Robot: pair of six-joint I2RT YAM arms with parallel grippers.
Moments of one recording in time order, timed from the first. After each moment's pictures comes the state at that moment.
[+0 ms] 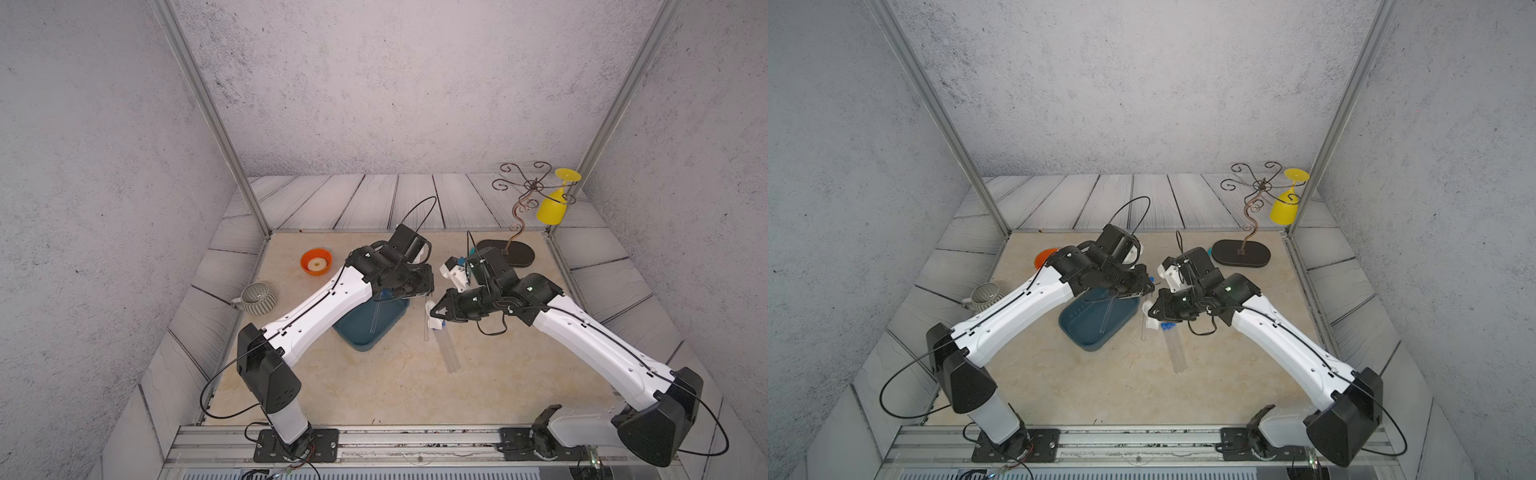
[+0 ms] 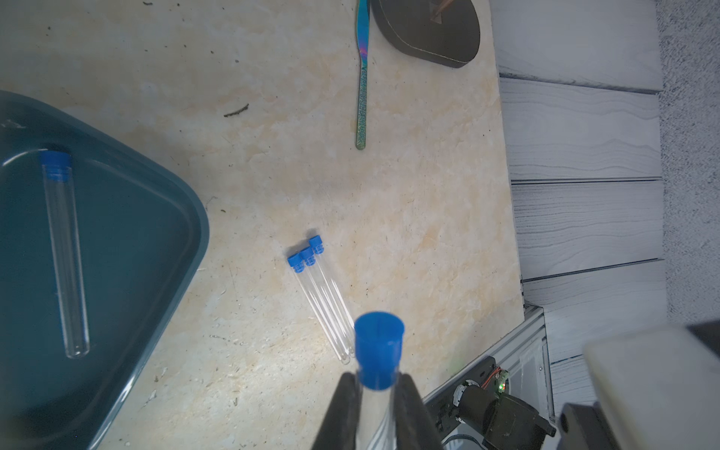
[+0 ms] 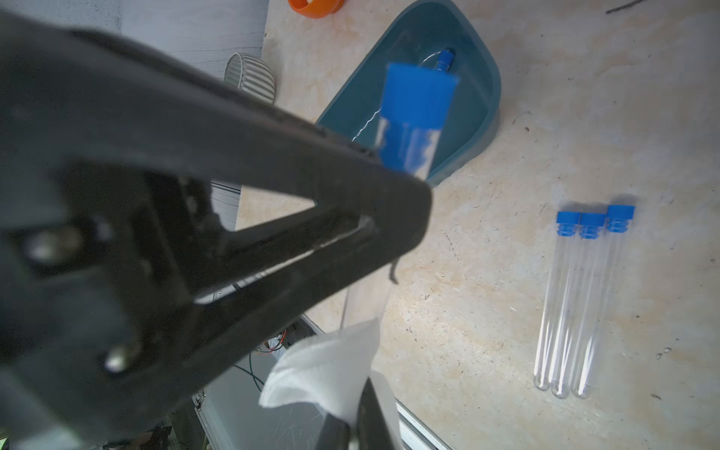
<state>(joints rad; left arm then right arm) -0.80 1.69 1.72 -0.91 0.21 -0.72 0.67 1.31 1.30 -0.86 -0.49 0.60</state>
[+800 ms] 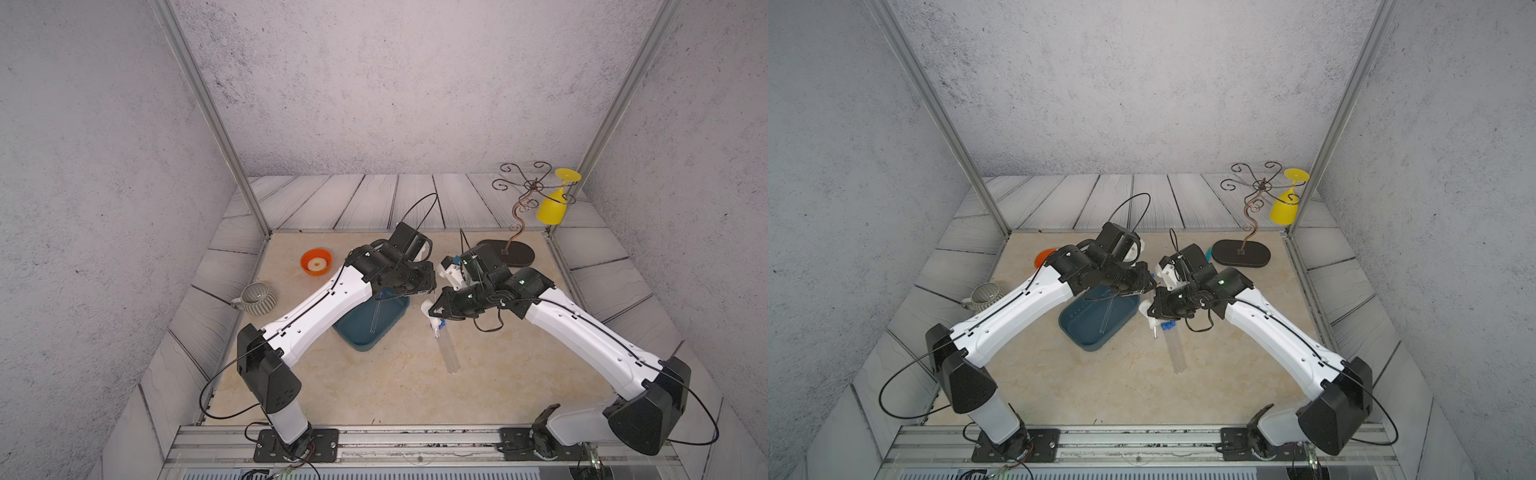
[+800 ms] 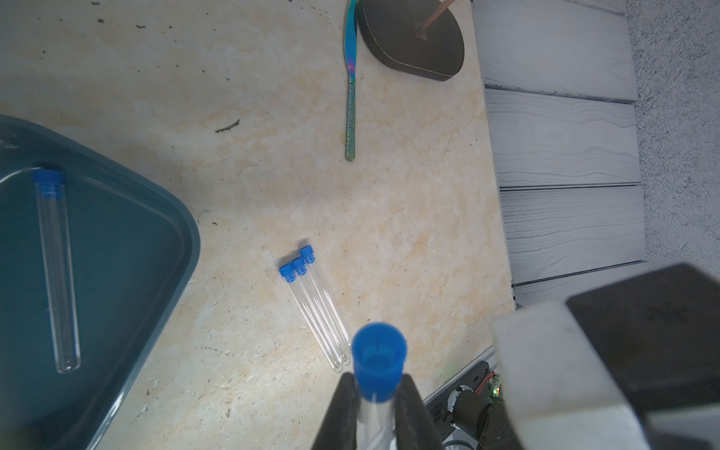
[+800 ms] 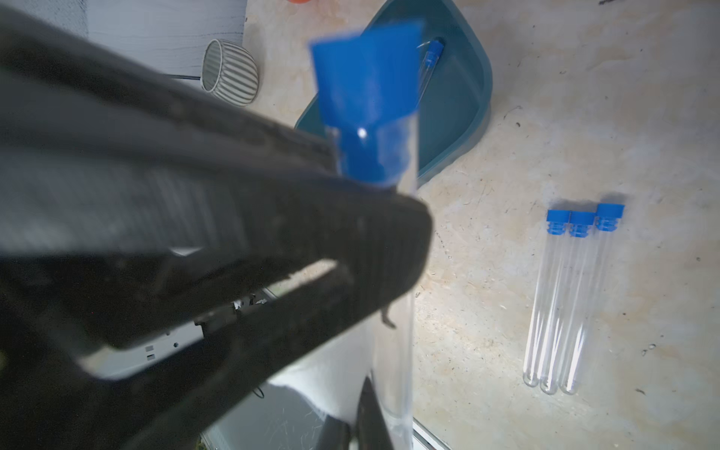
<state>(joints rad) -0.80 1.69 1.74 -0.90 0.19 -0.72 0.66 1.38 1.36 -0.92 -0.45 0.56</state>
